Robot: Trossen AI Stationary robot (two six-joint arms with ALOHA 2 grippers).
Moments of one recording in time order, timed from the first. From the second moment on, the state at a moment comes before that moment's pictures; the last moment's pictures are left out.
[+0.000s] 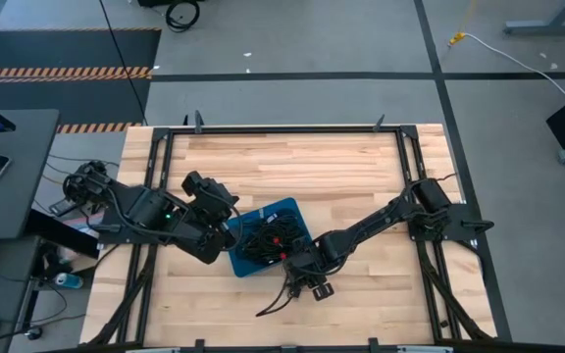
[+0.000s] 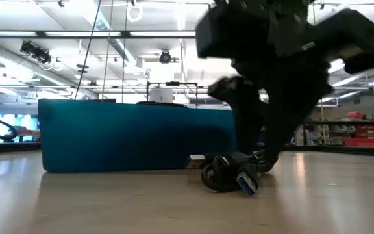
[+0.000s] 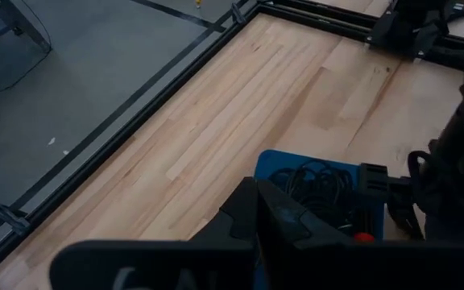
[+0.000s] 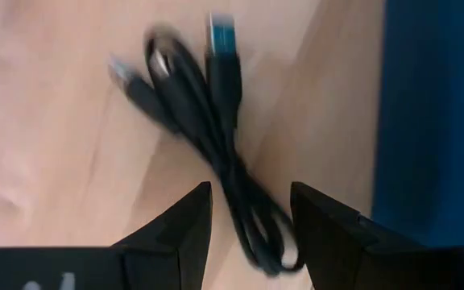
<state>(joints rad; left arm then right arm) -0.49 1.54 1.81 -1.39 -0.87 -0.89 0.38 2.03 1.40 -0.65 -0.03 0.02</state>
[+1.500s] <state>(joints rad) -0.49 1.54 1.81 -1.39 -0.87 -0.91 0.22 1.81 1.73 -0.86 0.00 0.02</state>
